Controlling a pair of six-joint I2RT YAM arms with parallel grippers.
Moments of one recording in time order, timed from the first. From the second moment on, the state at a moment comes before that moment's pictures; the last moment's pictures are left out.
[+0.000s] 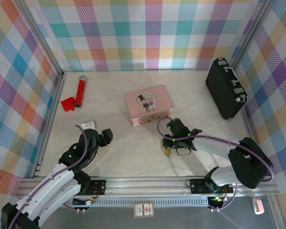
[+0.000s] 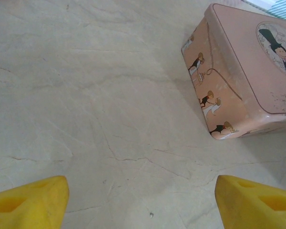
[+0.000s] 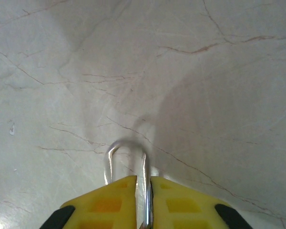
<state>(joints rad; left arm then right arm) -0.52 0.60 0.38 -0.40 -0.31 -0.62 0.72 1.36 0.61 -0.30 -0.12 0.64</state>
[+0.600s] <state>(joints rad) -0.52 0.62 0.43 -0.40 -0.35 -0.57 0.72 1.25 0.68 -0.41 -0.03 0.58</state>
